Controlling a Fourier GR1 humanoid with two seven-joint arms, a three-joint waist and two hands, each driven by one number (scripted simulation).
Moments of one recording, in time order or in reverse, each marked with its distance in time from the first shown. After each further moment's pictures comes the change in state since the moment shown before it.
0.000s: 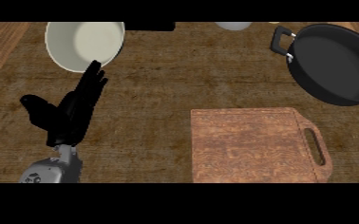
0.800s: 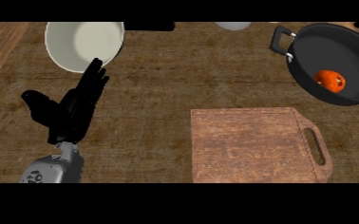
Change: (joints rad) left arm -0.021 -0.009 0.001 -0.001 -0.005 0.007 0.024; right arm -0.069 0.091 -0.242 0.312 -0.229 -0.295 -0.166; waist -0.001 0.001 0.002
